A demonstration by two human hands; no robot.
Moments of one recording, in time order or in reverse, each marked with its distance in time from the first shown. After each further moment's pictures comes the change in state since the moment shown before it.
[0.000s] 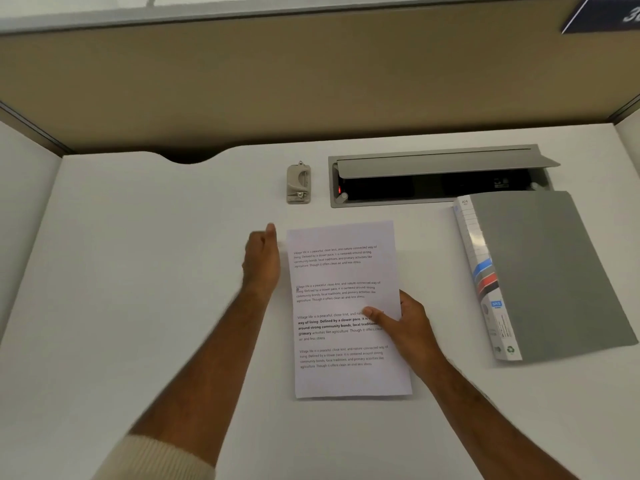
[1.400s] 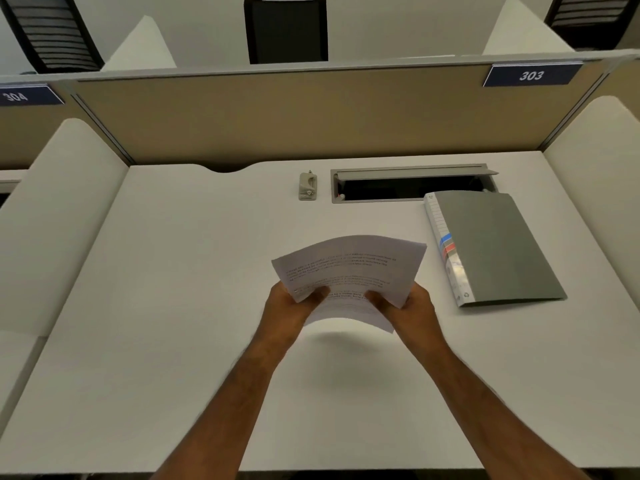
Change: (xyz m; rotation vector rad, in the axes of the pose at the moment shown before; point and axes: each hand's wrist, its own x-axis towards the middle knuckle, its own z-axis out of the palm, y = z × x) left_hand -0.262 -0.025 -0.086 -0.285 -0.332 0.282; right_hand -0.159 -0.031 -0.005 -0.079 0.075 -0.310
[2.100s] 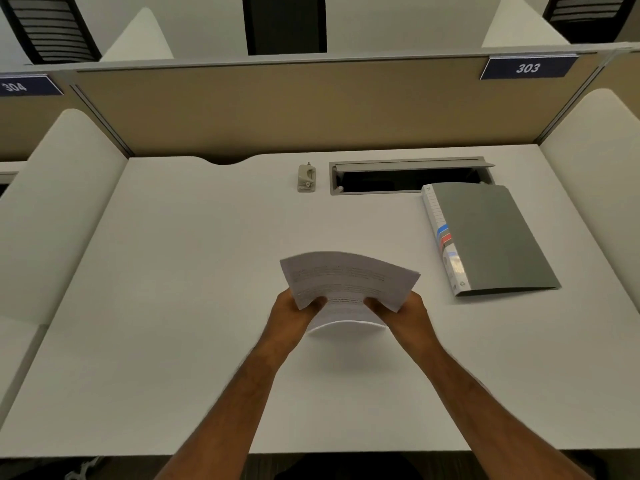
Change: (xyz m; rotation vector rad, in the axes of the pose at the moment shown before) left_hand -0.014 -0.038 0.006 0.097 -0.048 -0.072; right_hand -0.017 0.029 -0.001 -0.051 -0.033 0.057
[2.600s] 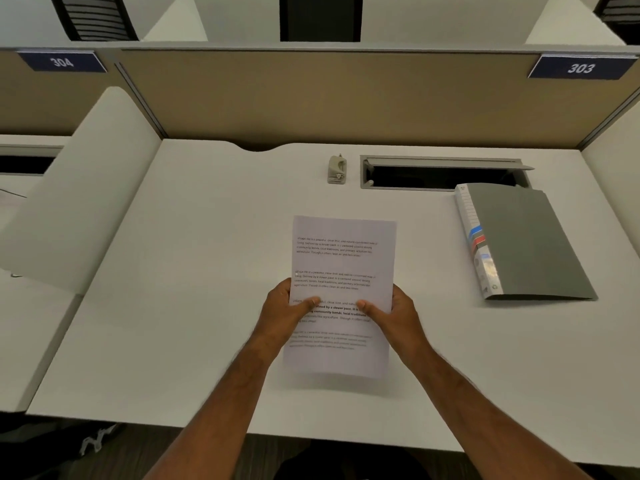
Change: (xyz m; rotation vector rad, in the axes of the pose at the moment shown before) left_hand -0.007 -0.037 -0.061 -0.055 0.084 -0.098; right_hand -0.007 -0.003 0.069 0.089 -0.066 0.103
